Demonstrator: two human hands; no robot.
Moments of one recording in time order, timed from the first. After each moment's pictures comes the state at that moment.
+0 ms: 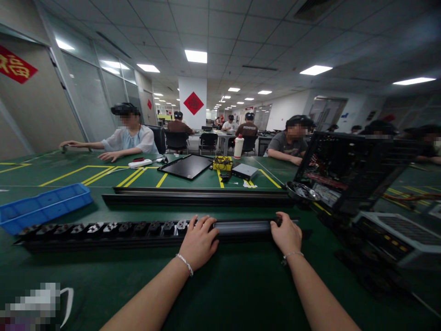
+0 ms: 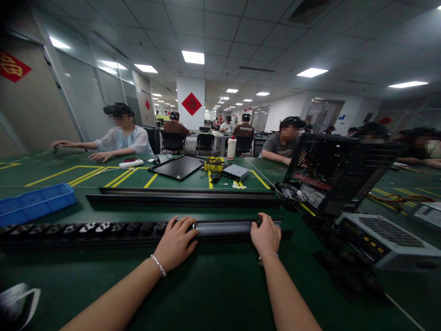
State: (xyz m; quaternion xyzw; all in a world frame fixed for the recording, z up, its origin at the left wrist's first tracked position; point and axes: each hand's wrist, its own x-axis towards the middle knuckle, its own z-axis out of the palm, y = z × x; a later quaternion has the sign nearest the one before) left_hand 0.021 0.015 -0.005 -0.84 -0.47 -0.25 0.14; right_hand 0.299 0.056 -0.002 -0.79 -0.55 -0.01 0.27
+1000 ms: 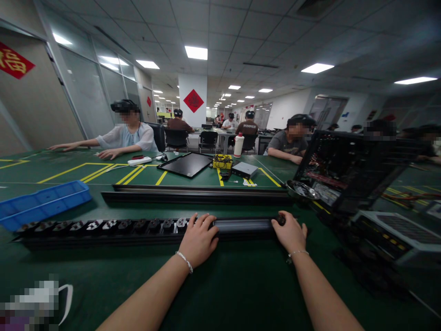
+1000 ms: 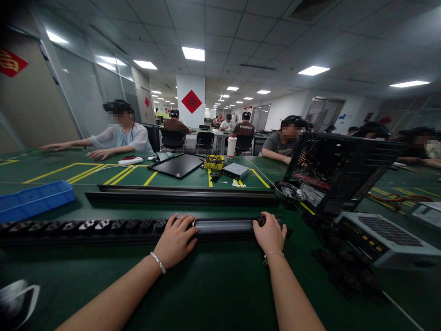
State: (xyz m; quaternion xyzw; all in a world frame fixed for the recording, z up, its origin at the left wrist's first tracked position) left_hand 0.021 0.015 -0.005 -0.84 -0.47 -0.24 0.13; right_hand 0.314 0.058 -0.006 -0.79 -0.56 -0.01 0.26
